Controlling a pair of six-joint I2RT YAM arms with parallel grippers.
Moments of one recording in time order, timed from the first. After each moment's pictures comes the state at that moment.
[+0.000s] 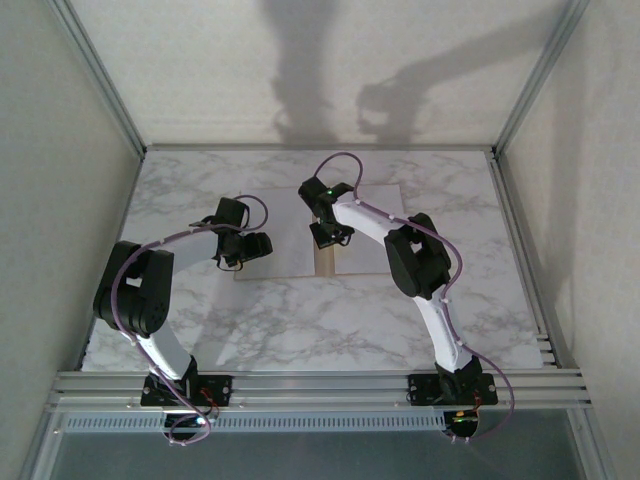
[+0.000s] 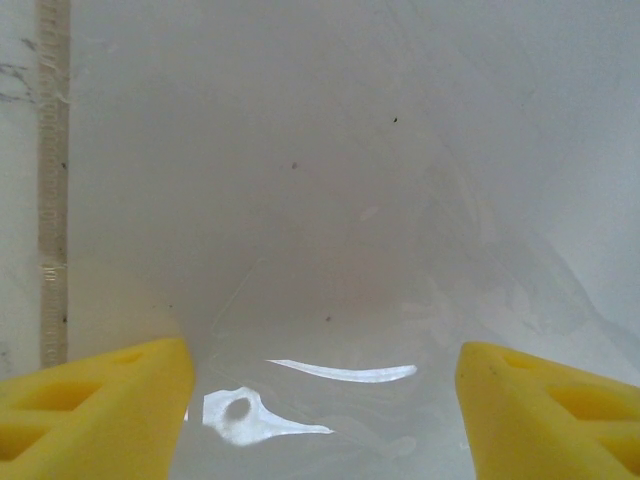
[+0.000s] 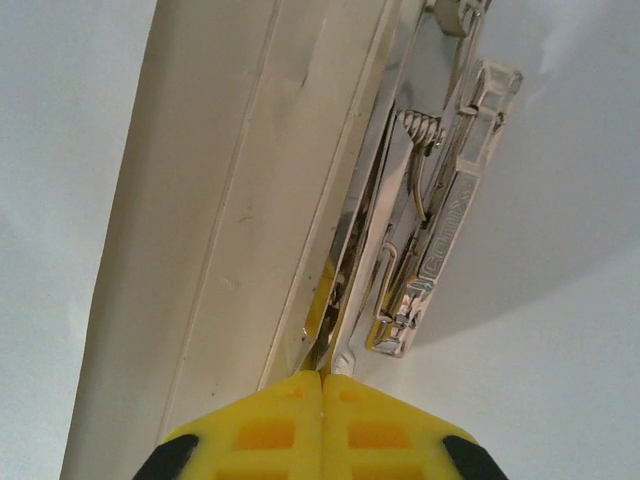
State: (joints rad) left arm -0.23 1.72 0.94 -0.35 0.17 -0.55; right arm 0.69 2.29 1.85 -0.95 0.16 0.25
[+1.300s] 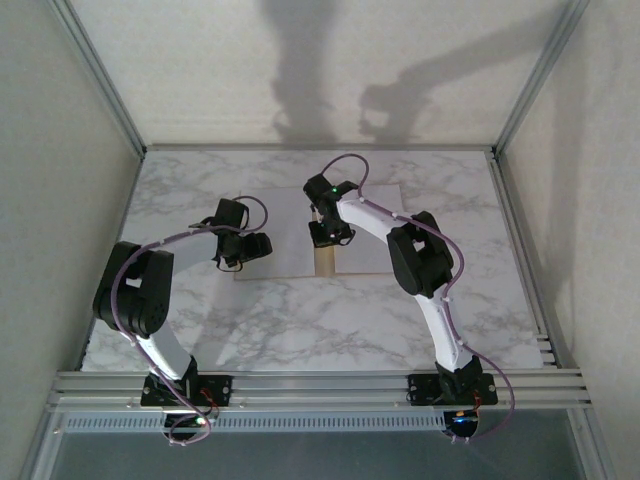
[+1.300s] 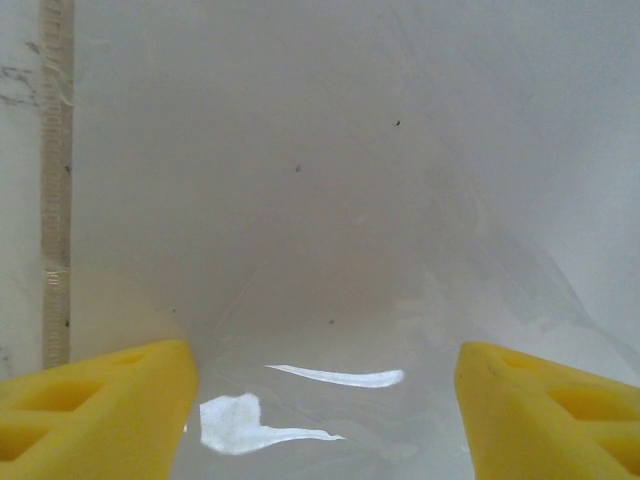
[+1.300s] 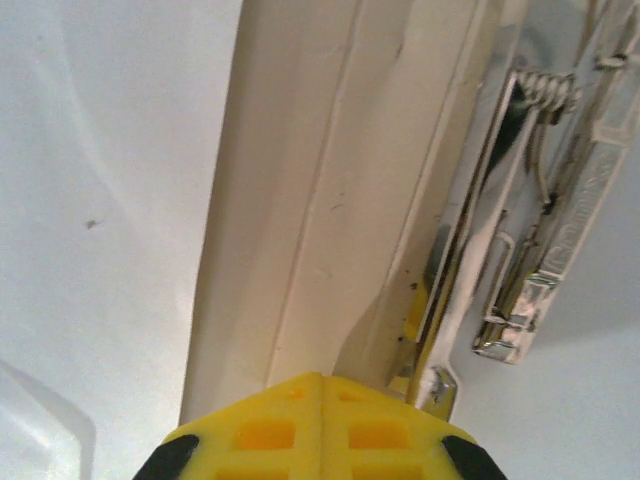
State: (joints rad) left arm -0.23 1.72 0.93 -0.33 0.17 -0.55; right arm 0.67 2.28 1.84 -0.93 -0.04 0.32
